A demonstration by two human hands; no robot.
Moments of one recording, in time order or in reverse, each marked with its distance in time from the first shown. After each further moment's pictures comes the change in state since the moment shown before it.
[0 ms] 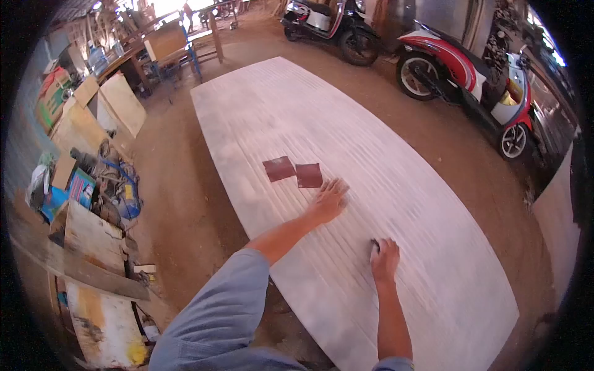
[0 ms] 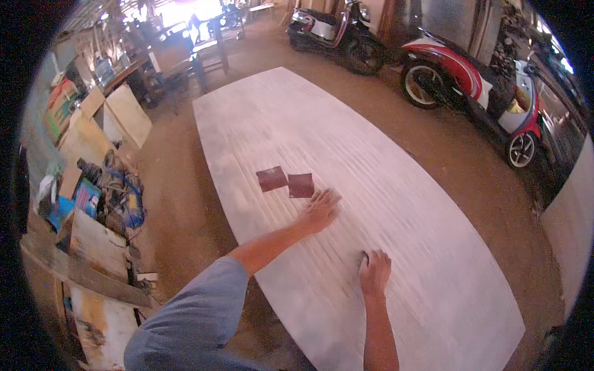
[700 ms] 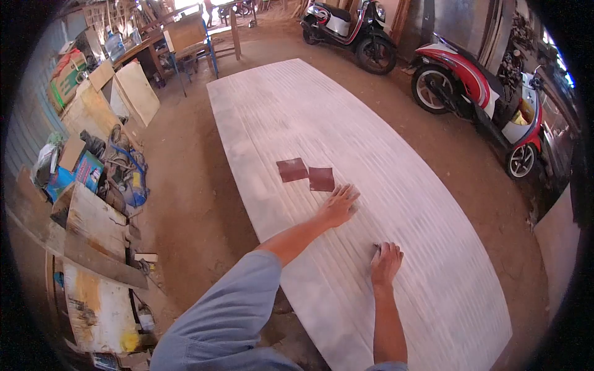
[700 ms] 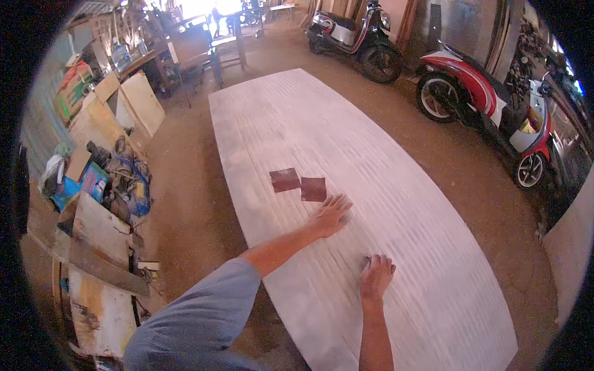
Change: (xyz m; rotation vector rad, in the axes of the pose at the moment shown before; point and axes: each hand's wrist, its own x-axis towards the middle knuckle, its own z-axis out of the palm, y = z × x) left_hand 0.002 -0.001 -0.004 0.032 0.002 -0.009; right_hand -0.004 -0.009 0.001 -0.142 0.053 -0.061
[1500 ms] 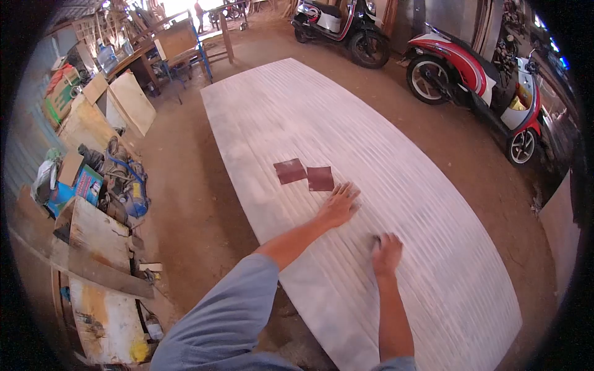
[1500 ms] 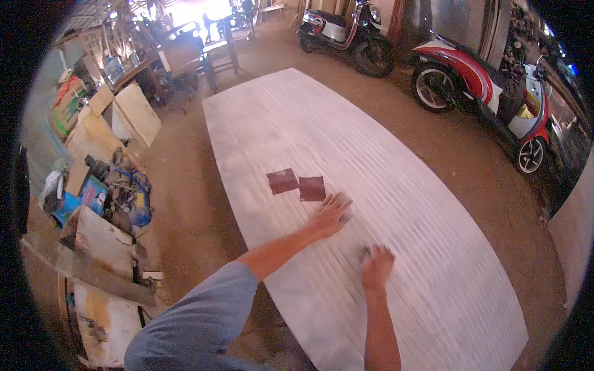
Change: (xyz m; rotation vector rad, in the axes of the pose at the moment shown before) left_hand 0.002 -0.002 -0.001 -0.020 -0.041 -0.021; right_hand 0.029 -0.010 0.023 0.106 0.026 -0.043
